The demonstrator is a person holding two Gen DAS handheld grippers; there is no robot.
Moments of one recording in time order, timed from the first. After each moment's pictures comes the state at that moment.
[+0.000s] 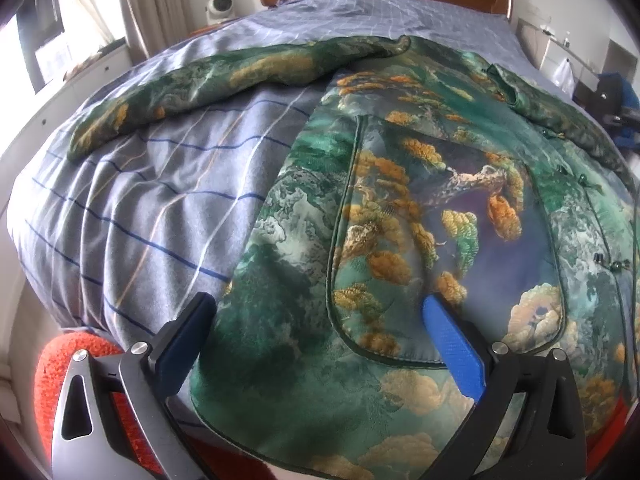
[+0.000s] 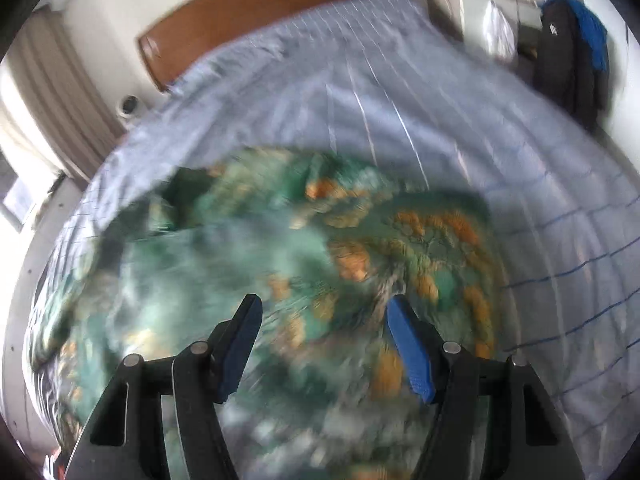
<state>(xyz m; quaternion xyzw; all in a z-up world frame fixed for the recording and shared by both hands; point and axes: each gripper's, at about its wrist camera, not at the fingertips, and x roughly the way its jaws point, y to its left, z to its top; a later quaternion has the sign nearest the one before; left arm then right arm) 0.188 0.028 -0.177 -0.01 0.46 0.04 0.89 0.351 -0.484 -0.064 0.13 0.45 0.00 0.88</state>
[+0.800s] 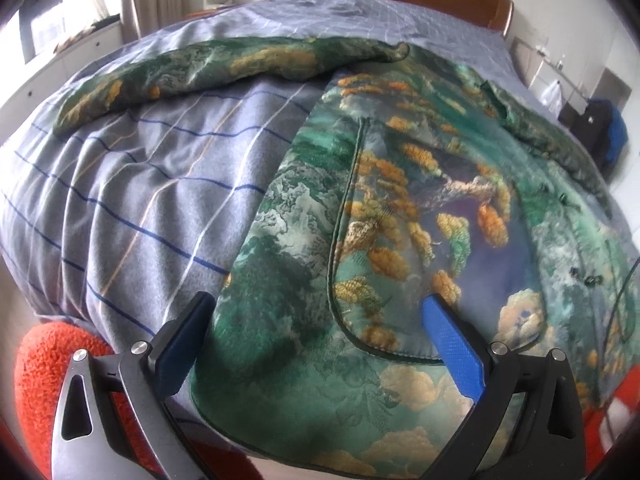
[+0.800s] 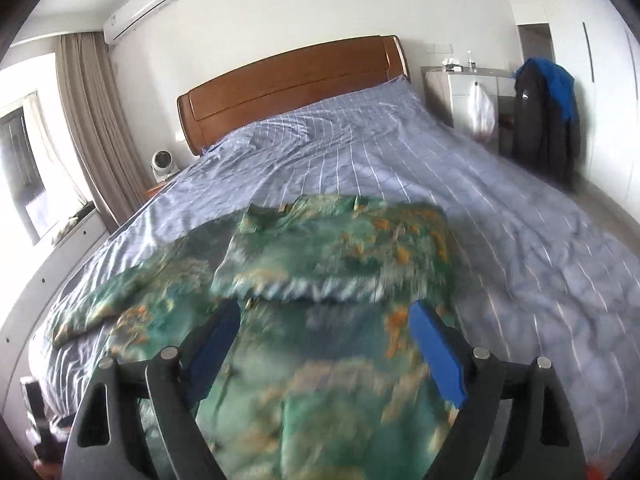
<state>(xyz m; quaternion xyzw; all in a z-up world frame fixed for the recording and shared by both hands) 0.187 0.045 -0.173 -0.08 0.46 0.00 0.88 0.143 -0.414 -0.003 0.12 0.31 -0.02 0.94</state>
